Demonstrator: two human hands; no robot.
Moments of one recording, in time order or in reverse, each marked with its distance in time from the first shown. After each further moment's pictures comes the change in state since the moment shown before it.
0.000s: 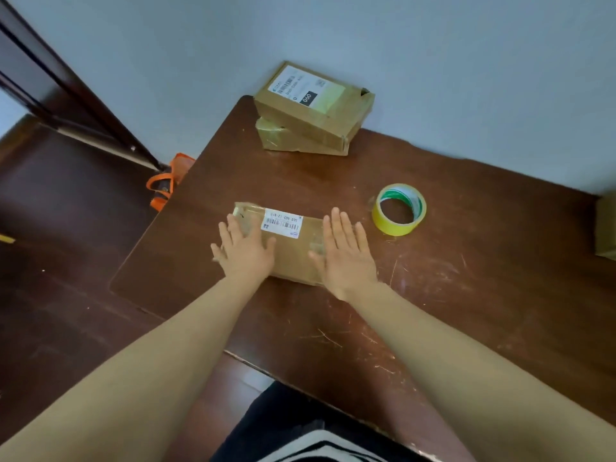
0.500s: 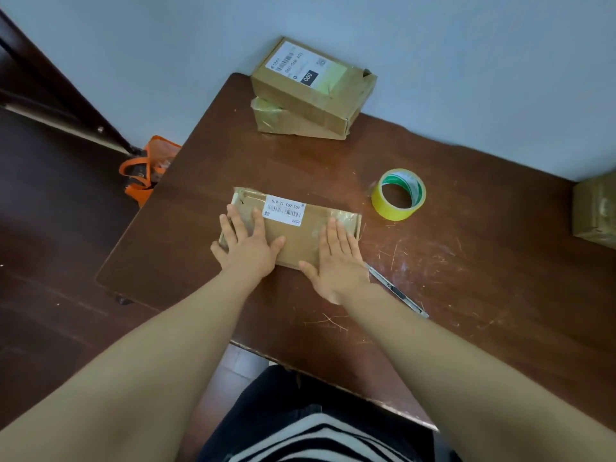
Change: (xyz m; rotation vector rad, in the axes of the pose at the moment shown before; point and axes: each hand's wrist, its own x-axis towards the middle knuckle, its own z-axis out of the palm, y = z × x) left_hand 0.004 -0.021 0.013 0.183 -0.205 0.066; right_hand -0.023 -0.030 0.016 0.021 -0.173 0.090
